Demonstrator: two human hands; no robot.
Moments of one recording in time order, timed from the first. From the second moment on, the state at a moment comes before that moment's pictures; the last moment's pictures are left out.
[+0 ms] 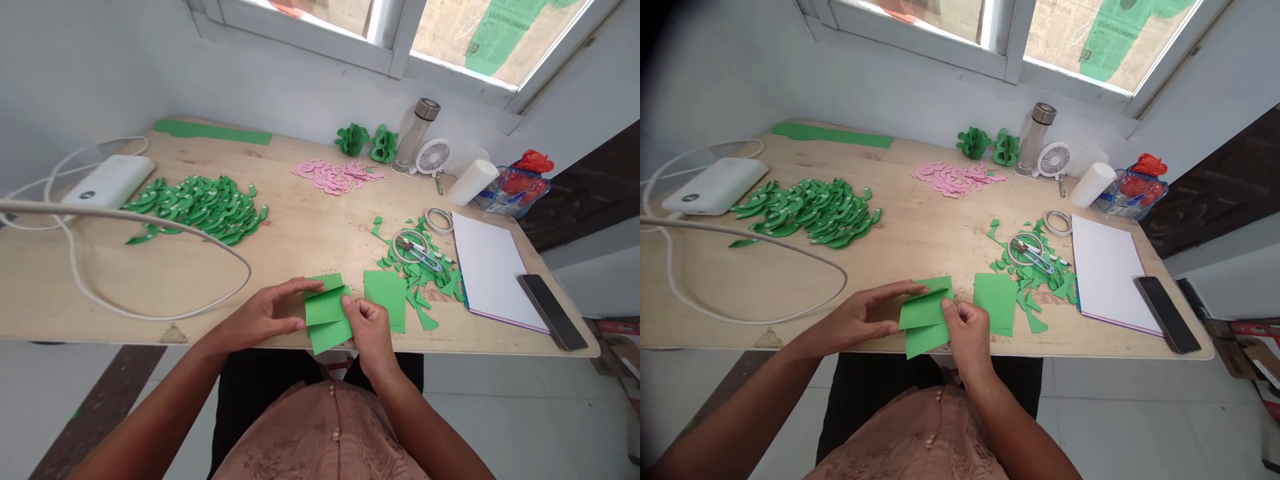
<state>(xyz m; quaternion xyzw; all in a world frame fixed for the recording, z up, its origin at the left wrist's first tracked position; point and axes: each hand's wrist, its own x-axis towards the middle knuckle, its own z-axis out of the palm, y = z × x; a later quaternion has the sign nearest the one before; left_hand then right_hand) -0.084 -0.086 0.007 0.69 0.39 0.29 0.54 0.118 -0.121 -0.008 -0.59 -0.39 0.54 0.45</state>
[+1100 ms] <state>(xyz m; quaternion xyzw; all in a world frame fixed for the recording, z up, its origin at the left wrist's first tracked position) -0.037 -0.097 0.025 0.51 0.41 0.41 0.63 0.140 -0.102 0.039 -0.51 -0.42 0.52 0.54</state>
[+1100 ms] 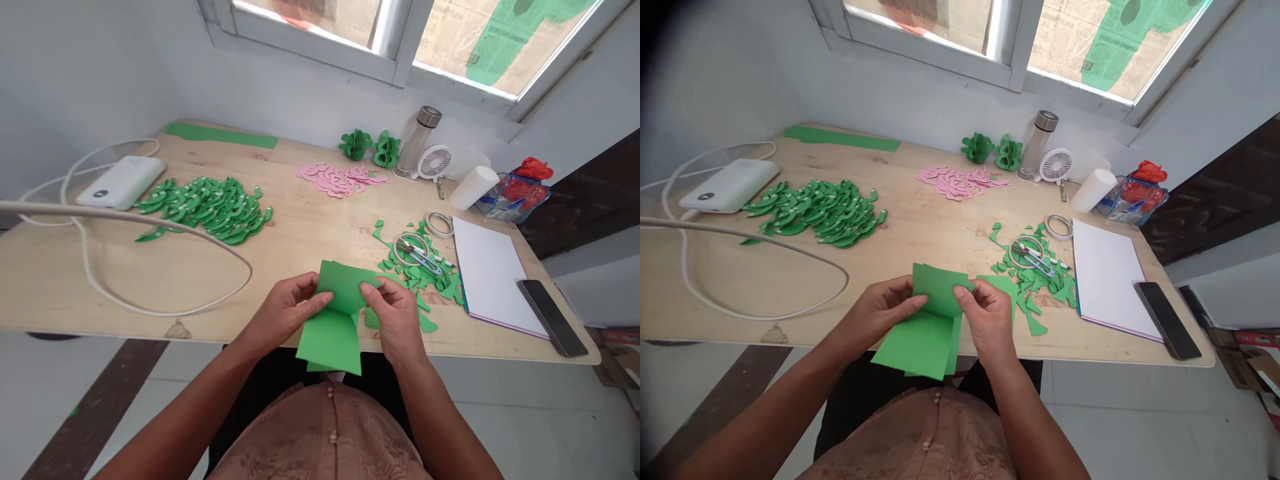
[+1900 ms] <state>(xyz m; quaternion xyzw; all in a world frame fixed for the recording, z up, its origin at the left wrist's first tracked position) -0.018 -0.123 0.032 0.55 0.43 0.38 0.61 0.121 -0.109 0.051 -0.47 -0.27 0.54 0.65</state>
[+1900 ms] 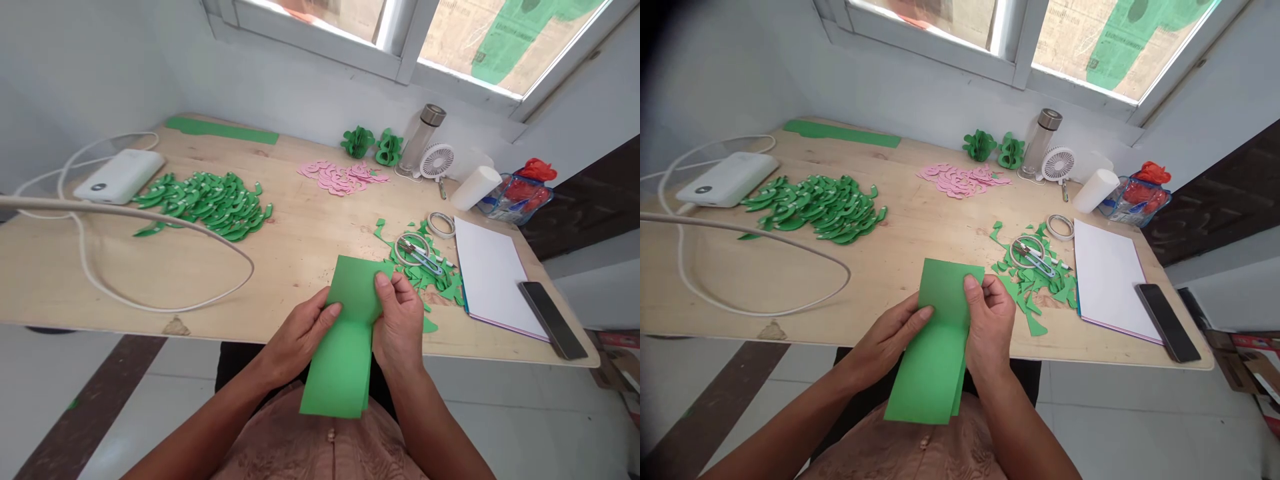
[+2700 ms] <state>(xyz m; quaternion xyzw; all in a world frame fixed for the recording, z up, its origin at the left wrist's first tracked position) -0.006 -0.131 0.031 0.44 0.48 0.45 0.62 0.115 -0.111 0.060 -0.48 -0.28 0.50 0.67</state>
